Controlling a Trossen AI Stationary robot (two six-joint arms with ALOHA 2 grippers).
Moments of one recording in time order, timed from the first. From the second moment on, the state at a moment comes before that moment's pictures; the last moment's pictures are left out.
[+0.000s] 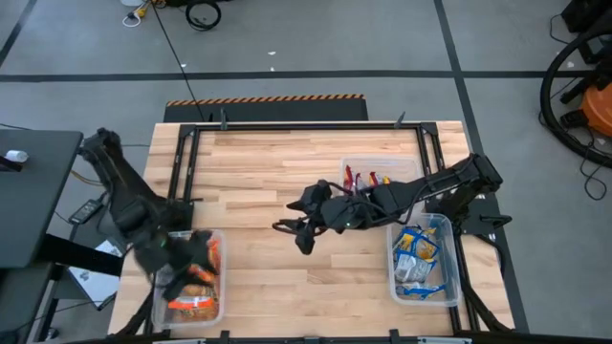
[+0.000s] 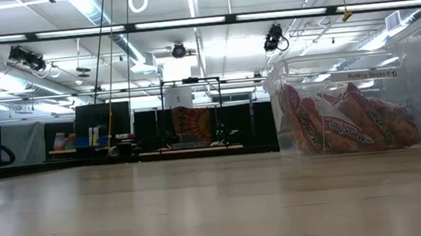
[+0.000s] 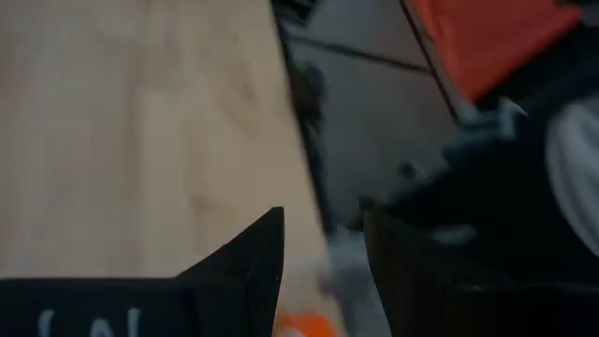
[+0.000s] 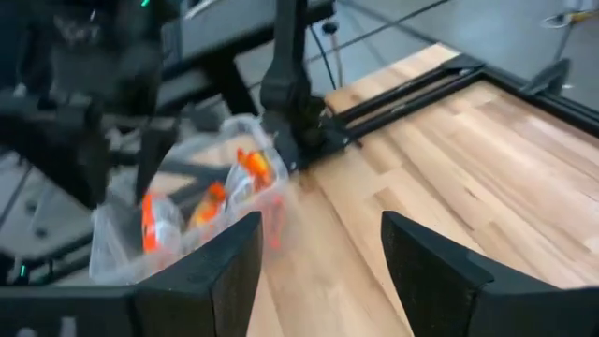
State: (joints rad) left arm -0.96 0.93 0.87 -0.54 -0.29 -0.79; right arm 0.31 1.73 1.63 -0.35 0.47 0.54
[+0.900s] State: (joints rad) left arm -0.10 0.81 0.84 -0.22 -0.03 -0.25; right arm 0.20 1.44 1.27 -0.25 0.15 0.26
